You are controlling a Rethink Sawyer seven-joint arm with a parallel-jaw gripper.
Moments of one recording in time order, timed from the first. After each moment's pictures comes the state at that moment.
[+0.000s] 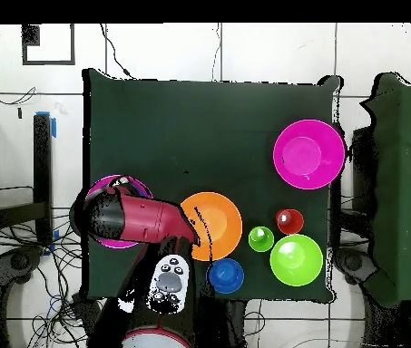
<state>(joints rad) 0.15 -0.65 -0.14 1.80 0.27 0.32 2.57</state>
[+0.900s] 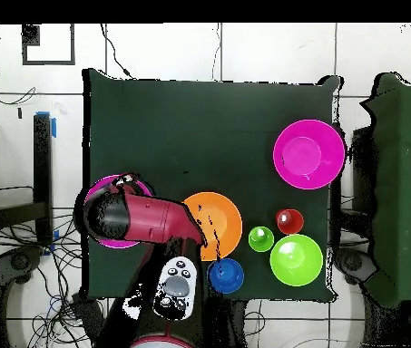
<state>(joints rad) 0.12 -0.69 -0.14 1.80 0.23 0.33 2.57</state>
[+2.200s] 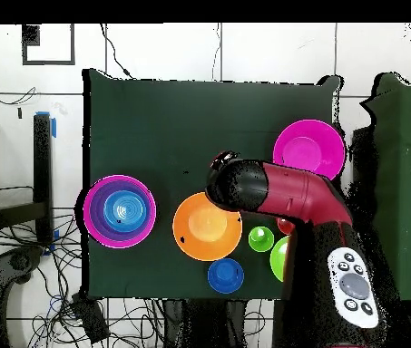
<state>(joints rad) -0.42 -0.79 0.10 1.66 -0.18 0.58 2.22</state>
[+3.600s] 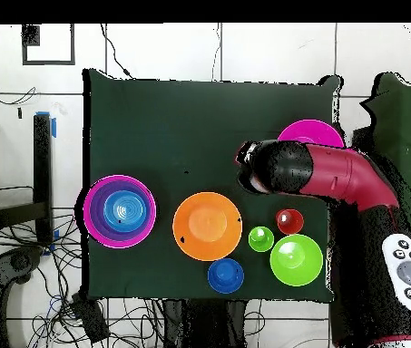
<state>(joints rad) -0.64 -0.78 0.34 1.57 -0.33 0.76 2.09</state>
